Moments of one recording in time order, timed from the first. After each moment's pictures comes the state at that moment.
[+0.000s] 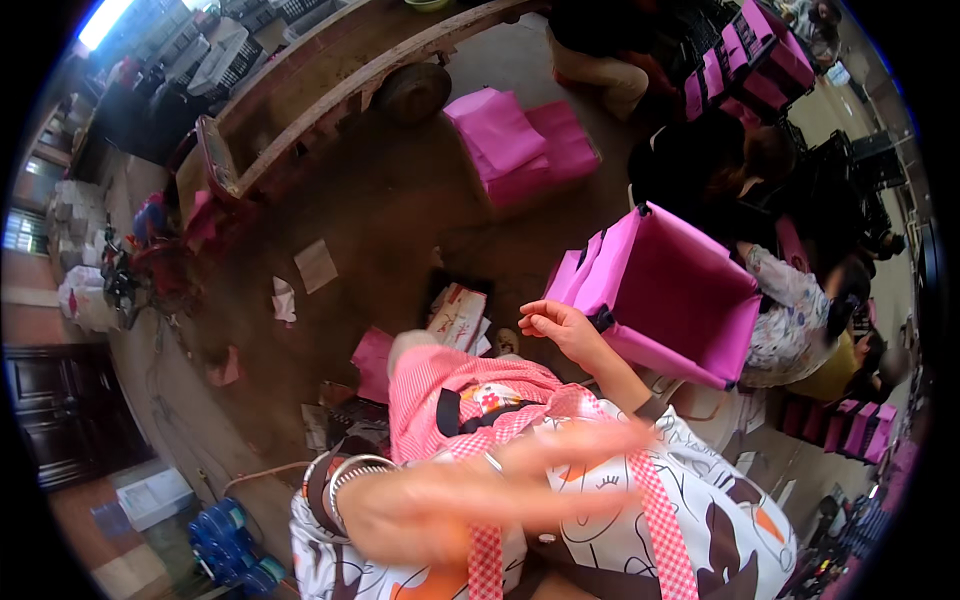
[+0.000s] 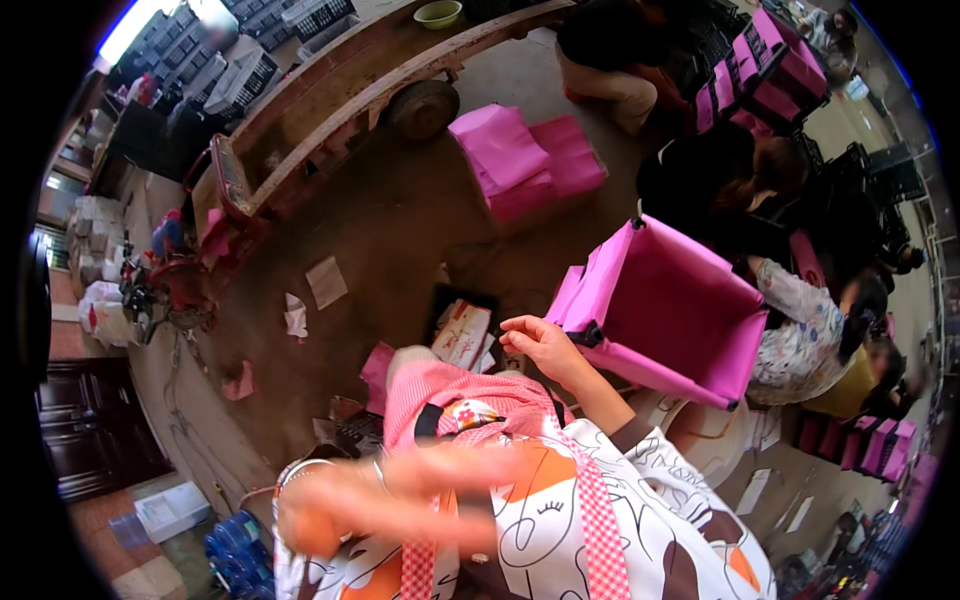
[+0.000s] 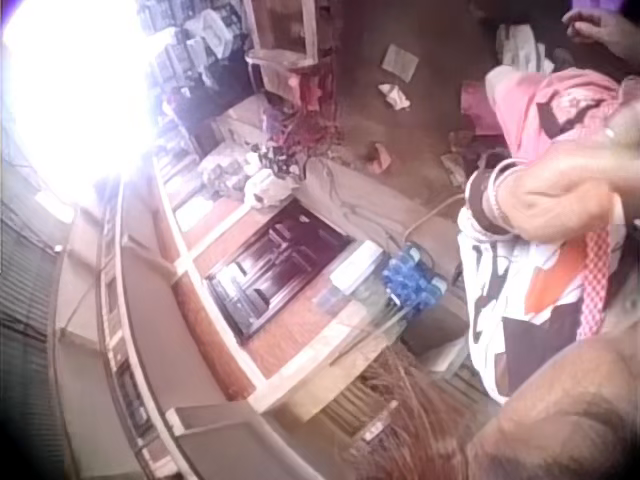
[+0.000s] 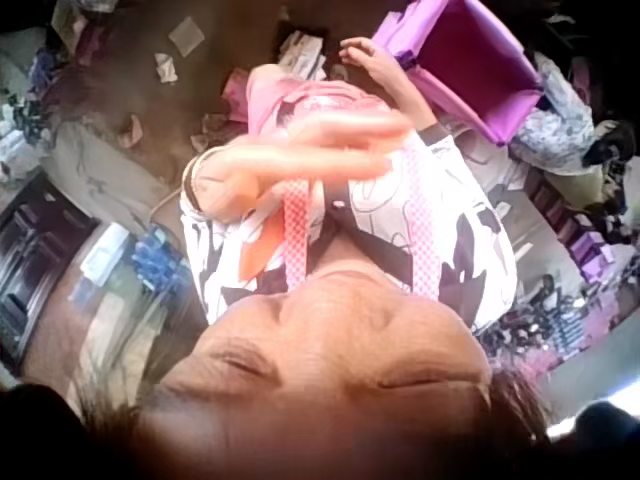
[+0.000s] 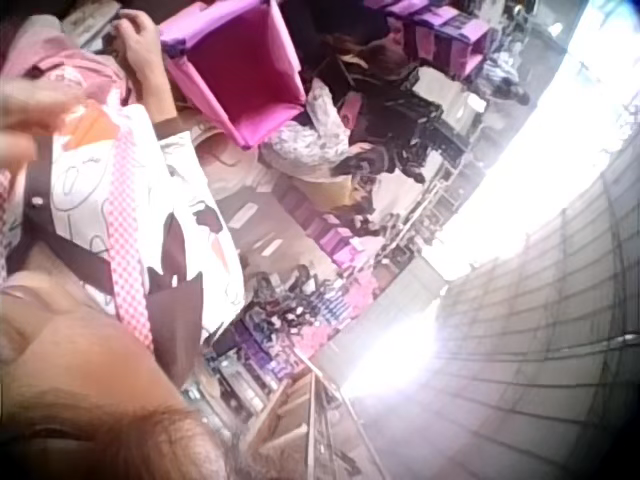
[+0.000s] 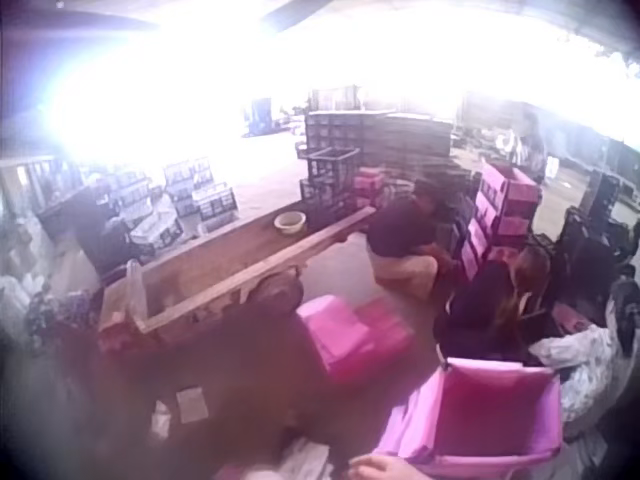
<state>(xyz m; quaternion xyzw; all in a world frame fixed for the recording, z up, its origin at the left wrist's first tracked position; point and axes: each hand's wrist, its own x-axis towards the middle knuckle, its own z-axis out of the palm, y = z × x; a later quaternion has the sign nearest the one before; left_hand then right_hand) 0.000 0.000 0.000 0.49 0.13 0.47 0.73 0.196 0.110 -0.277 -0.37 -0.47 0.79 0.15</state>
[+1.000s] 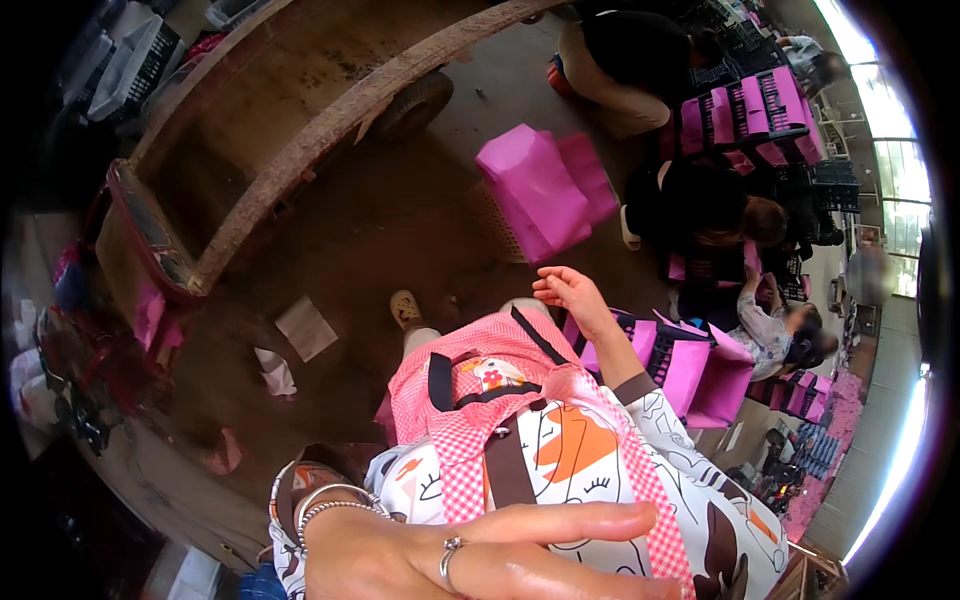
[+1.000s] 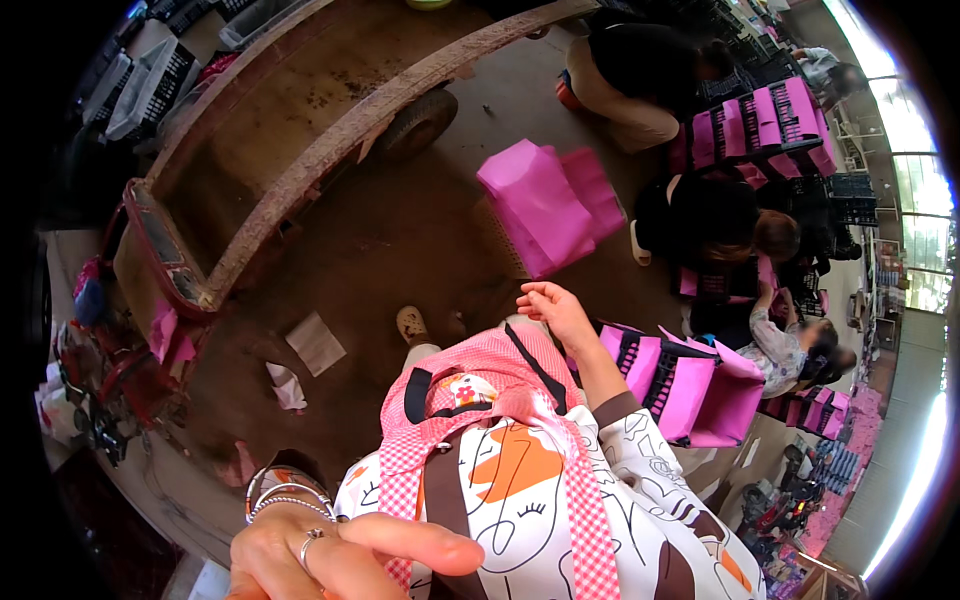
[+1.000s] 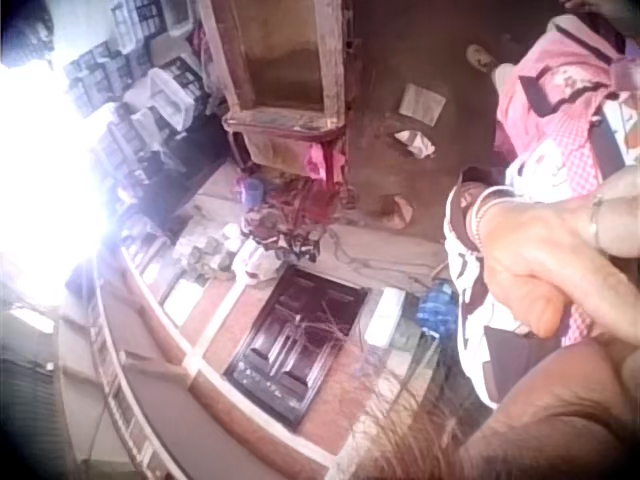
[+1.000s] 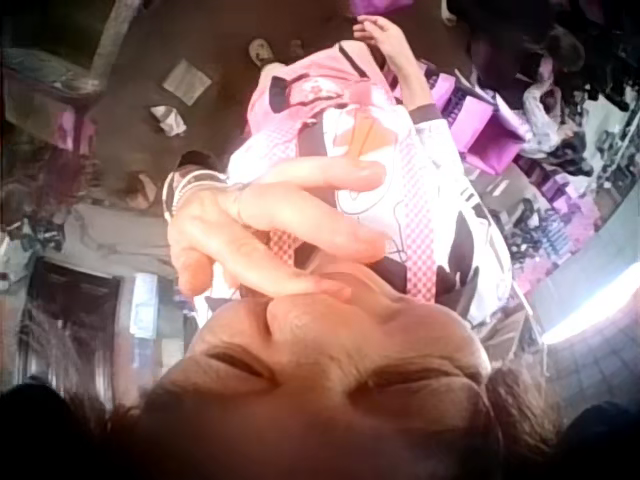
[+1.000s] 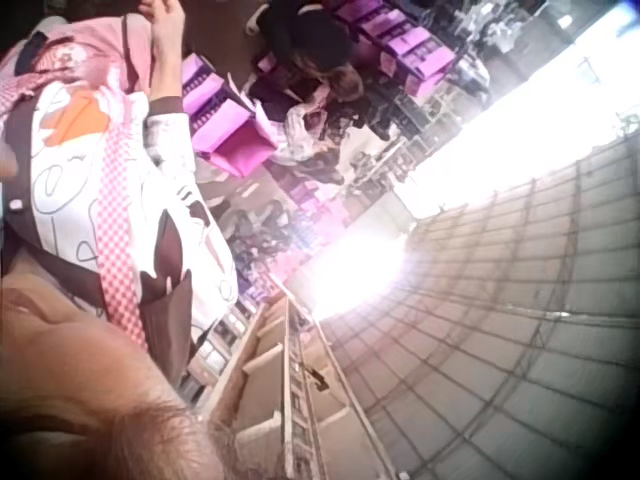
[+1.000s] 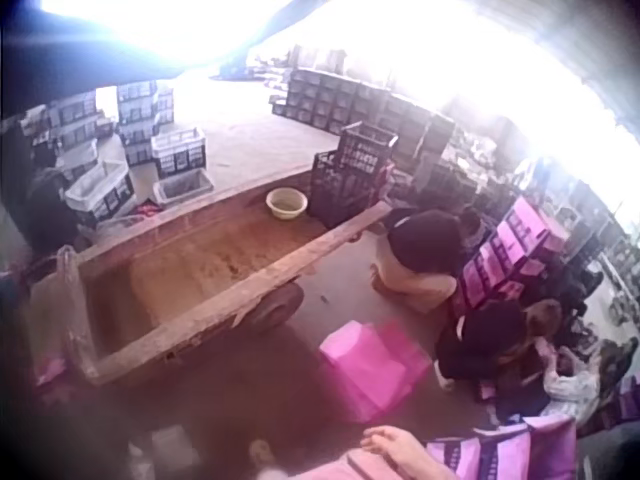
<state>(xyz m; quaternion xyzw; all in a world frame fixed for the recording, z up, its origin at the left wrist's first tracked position) -0.528 0.299 -0.082 0.41 -0.18 0.62 0.64 -0.238 0.413 -0.312 -0.60 -0.39 0.68 0.17</state>
